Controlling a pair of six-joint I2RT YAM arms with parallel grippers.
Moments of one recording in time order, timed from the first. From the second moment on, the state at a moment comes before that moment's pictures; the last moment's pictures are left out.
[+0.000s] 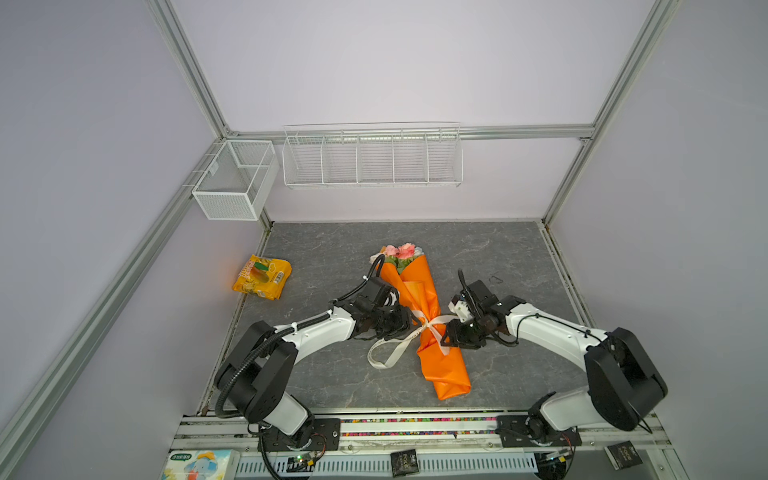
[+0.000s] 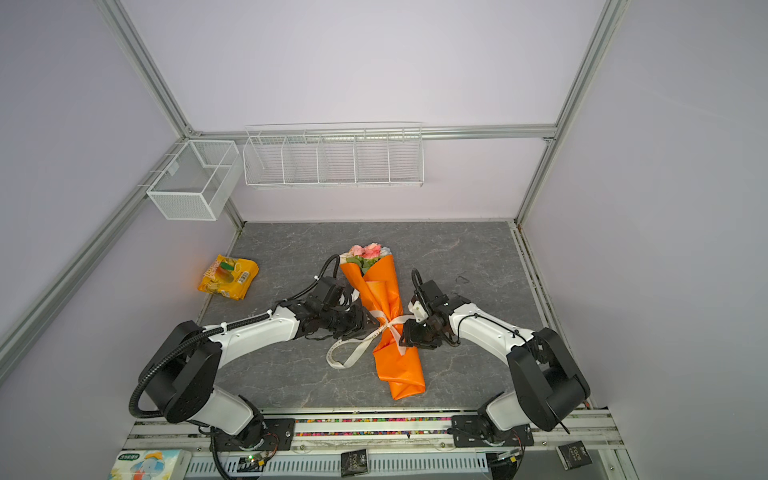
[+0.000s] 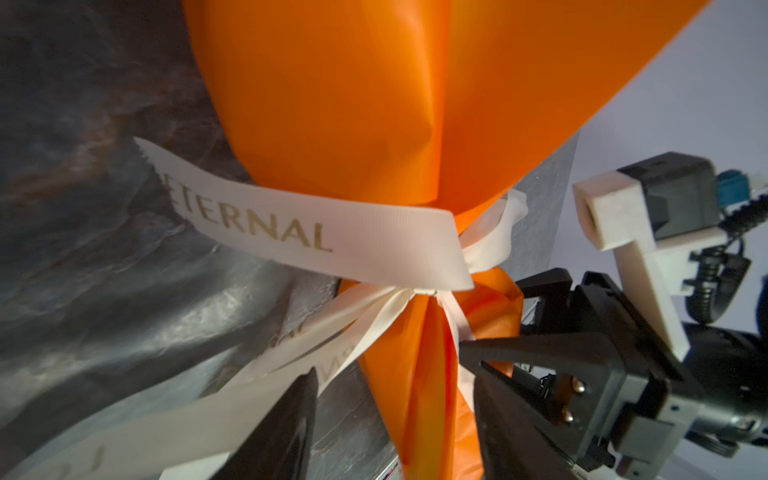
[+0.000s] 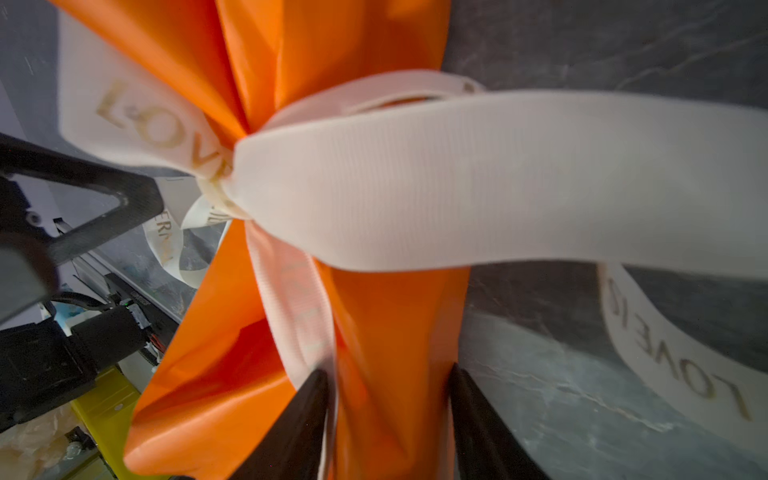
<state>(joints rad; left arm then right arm) -0.71 1.58 0.85 -0.16 0.52 -0.91 0.58 1.46 0.79 -0.57 -0.43 0.57</state>
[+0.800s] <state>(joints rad) -0.57 1.82 1.00 -0.08 0.49 -0.89 0.63 1.66 0.81 -0.15 -0.32 0.89</state>
